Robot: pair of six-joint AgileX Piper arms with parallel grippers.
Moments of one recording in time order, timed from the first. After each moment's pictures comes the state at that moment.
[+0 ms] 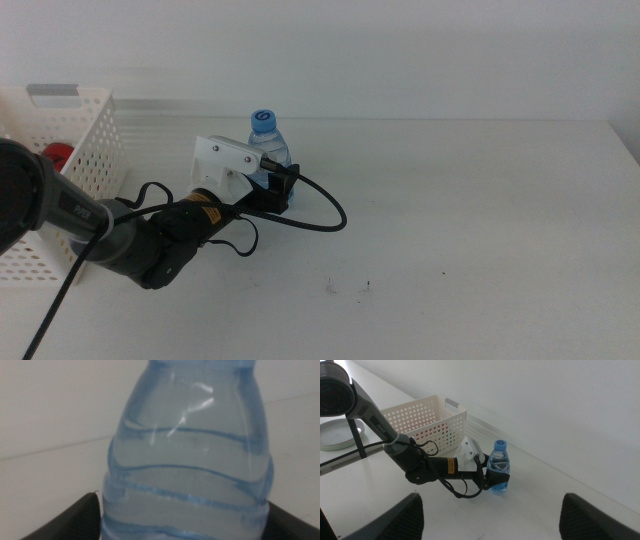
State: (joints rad) left arm -0.27 2.15 -0.90 0.33 -0.99 -0.25; right arm 0.88 0.57 -0.98 -0.17 0.74 0.09
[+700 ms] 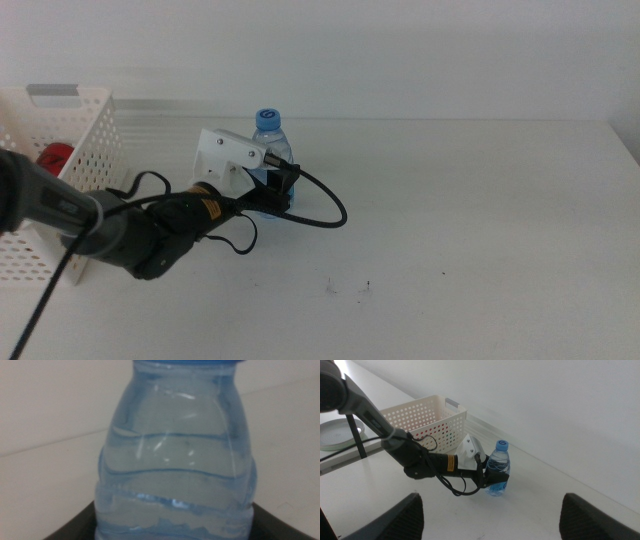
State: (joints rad) left arm -0.27 2.09 -0.91 0.40 -0.90 -0.30; right arm 0.88 0.57 -0.98 -0.17 0.74 0.09
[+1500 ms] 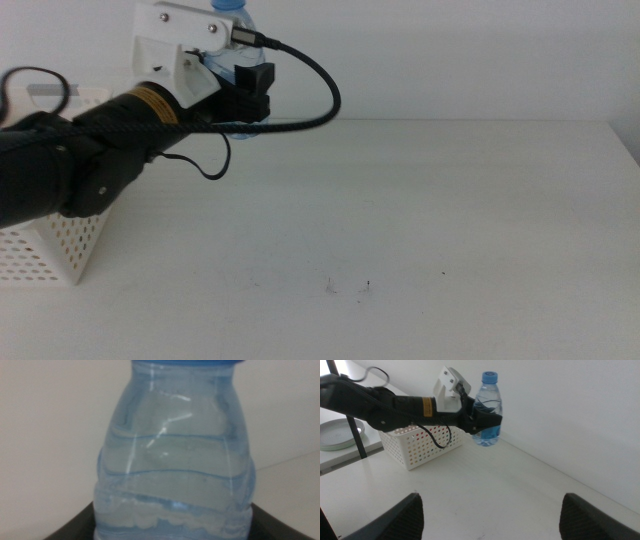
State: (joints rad) left arm -0.33 1.55 -0.91 0.30 -0.42 -0.31; right arm 0.88 0.57 -0.98 -0.17 0.74 0.09
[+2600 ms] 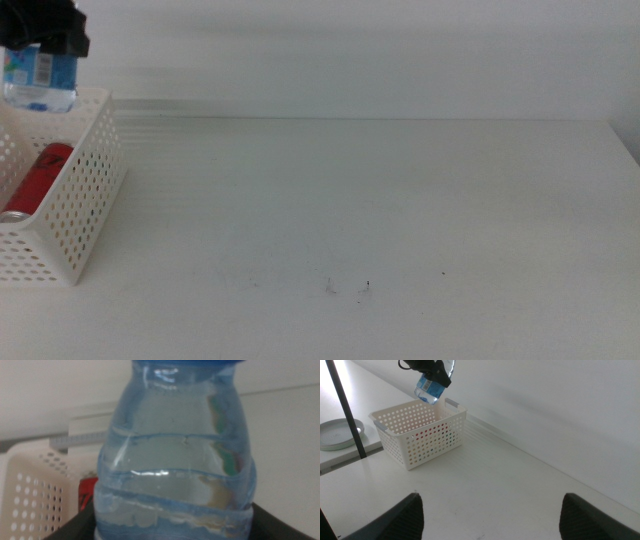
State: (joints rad) left arm 0.10 1.60 -1.57 -0.18 0.87 0.31; right arm 0.88 0.57 -0.98 -0.17 0.74 0.09
